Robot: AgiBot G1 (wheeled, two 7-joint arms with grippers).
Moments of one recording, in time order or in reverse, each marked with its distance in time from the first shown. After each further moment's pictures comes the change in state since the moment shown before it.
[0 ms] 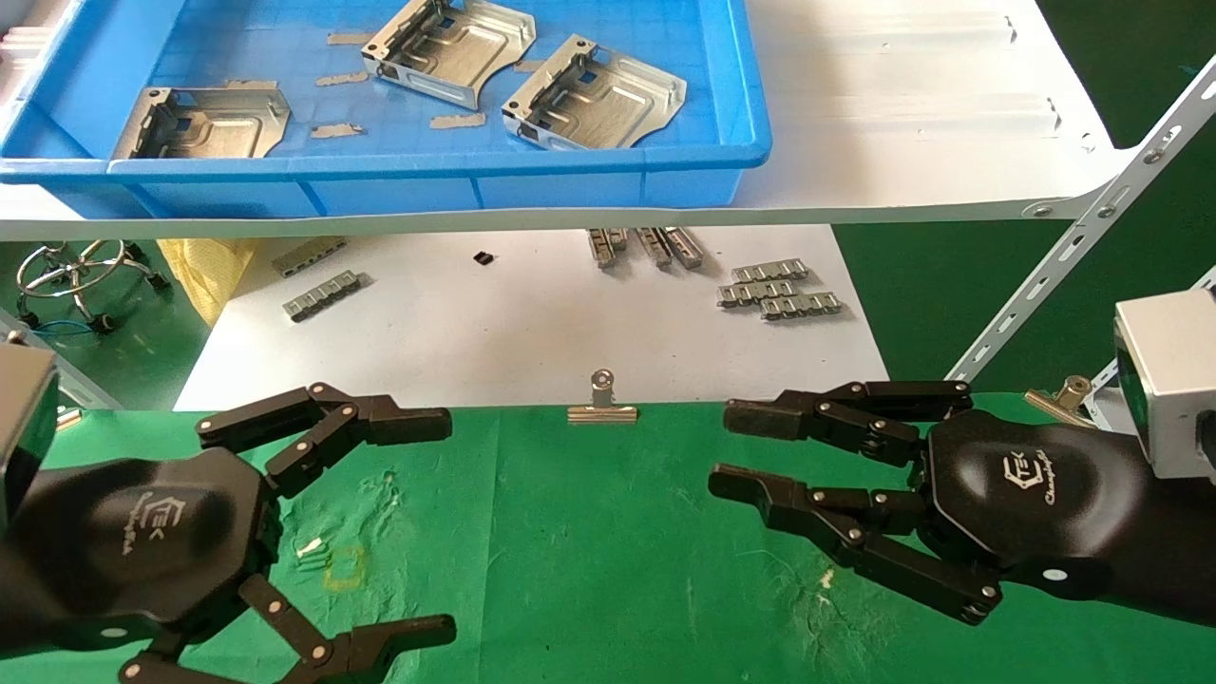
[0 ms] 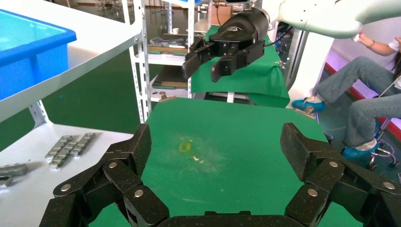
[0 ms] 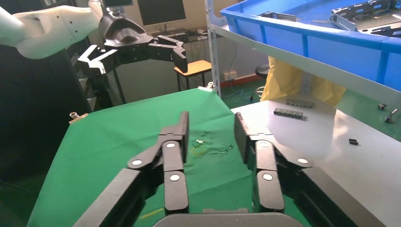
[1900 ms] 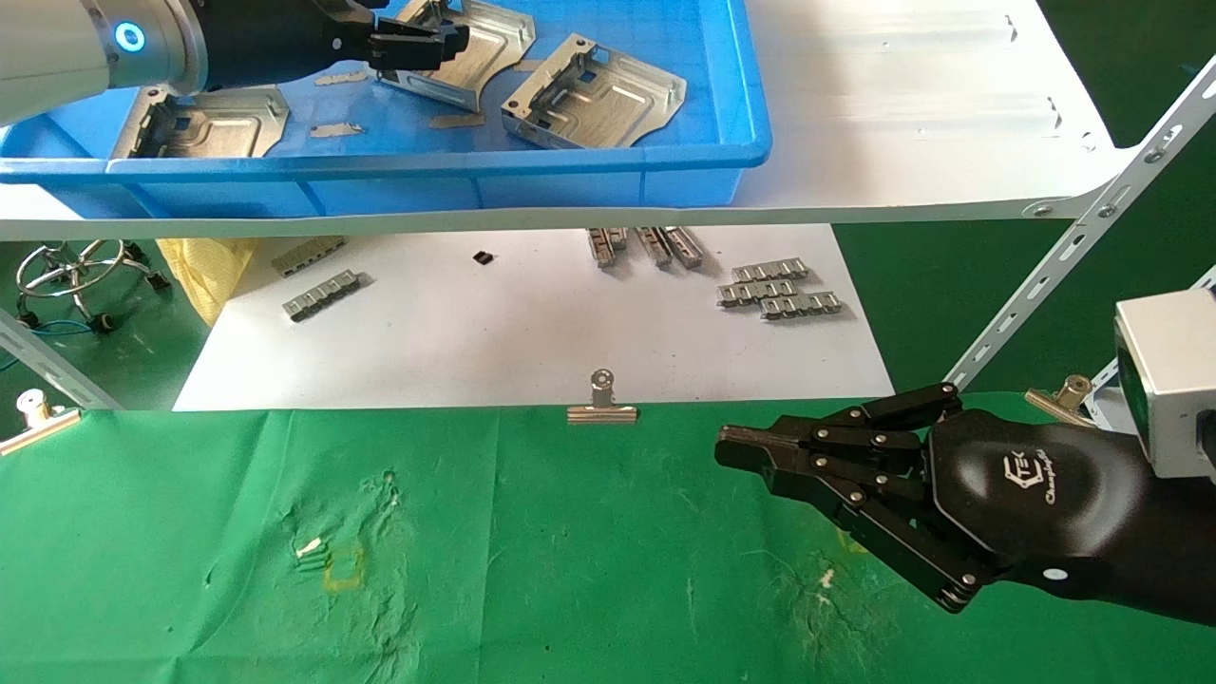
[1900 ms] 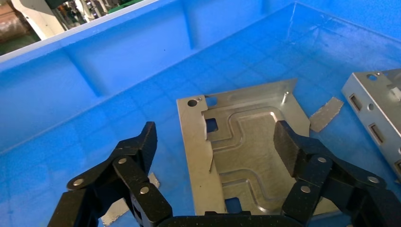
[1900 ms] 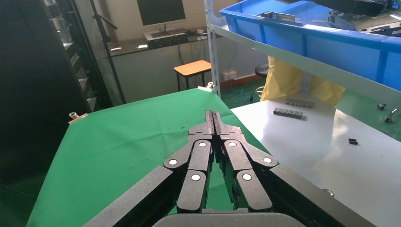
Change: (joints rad) left arm -0.981 0.638 0.273 1.231 0.645 -0.622 0.138; right arm 0.000 0.000 0.000 0.000 0.000 0.000 0.000
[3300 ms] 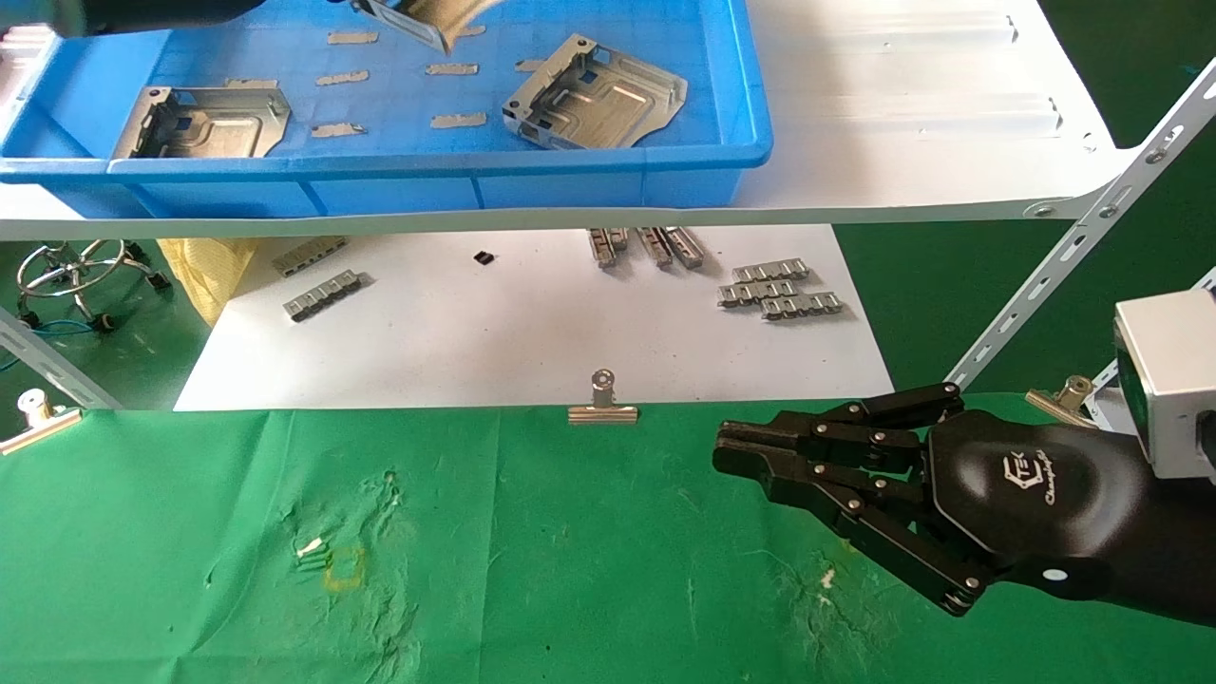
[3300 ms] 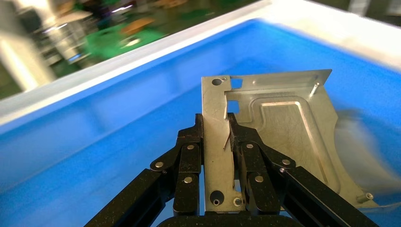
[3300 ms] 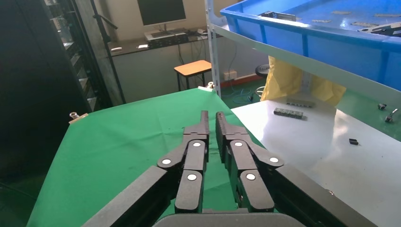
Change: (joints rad) left arm -0.054 -0.109 -0.032 -0.017 -0.053 0.315 0.023; right arm 0.000 0.000 0.000 0.000 0.000 0.000 0.000
